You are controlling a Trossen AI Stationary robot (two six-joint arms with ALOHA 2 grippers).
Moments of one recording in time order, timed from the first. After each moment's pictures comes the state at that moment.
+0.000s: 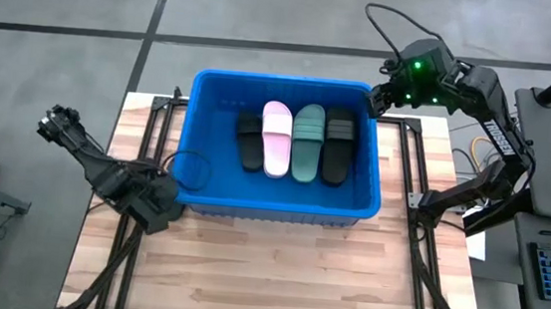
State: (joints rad) left arm -0.63 1.10 1.15 -1.57 -0.25 -1.01; right arm -0.54 1.41 2.01 -1.36 0.11 0.31
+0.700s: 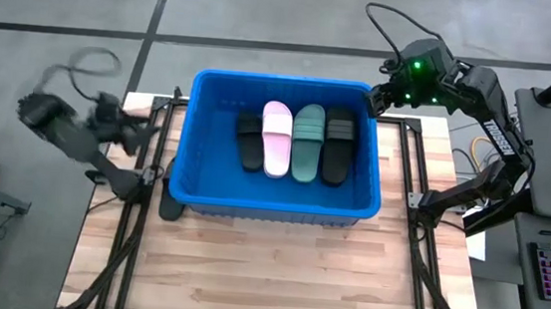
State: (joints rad) left arm -0.58 0.67 1.23 -1.51 -0.96 -1.30; right arm -0.54 1.41 2.01 -1.35 0.11 0.33
